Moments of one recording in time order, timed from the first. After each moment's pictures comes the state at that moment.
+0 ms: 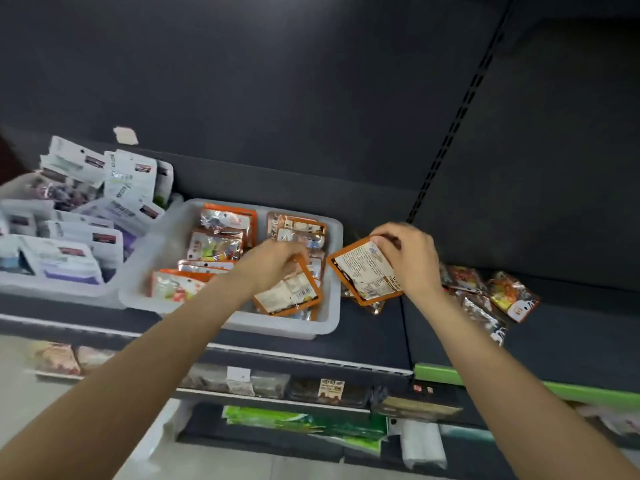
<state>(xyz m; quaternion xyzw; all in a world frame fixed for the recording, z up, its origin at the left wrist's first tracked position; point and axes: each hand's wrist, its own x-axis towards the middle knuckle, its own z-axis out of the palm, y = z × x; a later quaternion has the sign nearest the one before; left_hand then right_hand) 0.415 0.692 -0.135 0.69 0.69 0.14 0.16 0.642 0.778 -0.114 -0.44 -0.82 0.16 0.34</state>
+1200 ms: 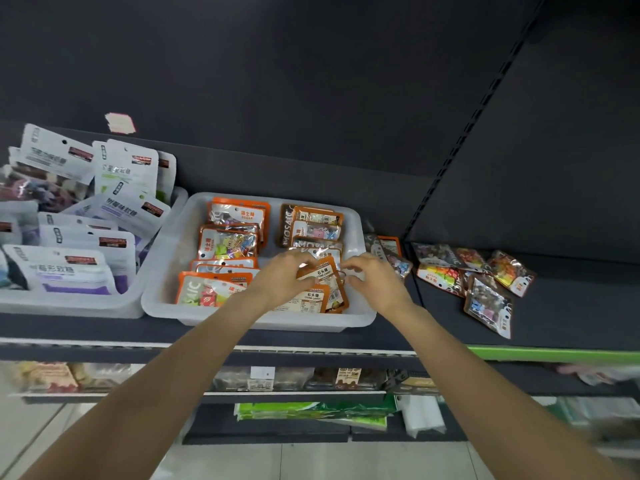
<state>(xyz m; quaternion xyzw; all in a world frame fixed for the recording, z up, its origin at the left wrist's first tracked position) 0.377 0.680 -0.183 0.66 0.66 0.24 0.27 0.566 0.736 -0.171 -0.49 -0.84 0.21 0.11</state>
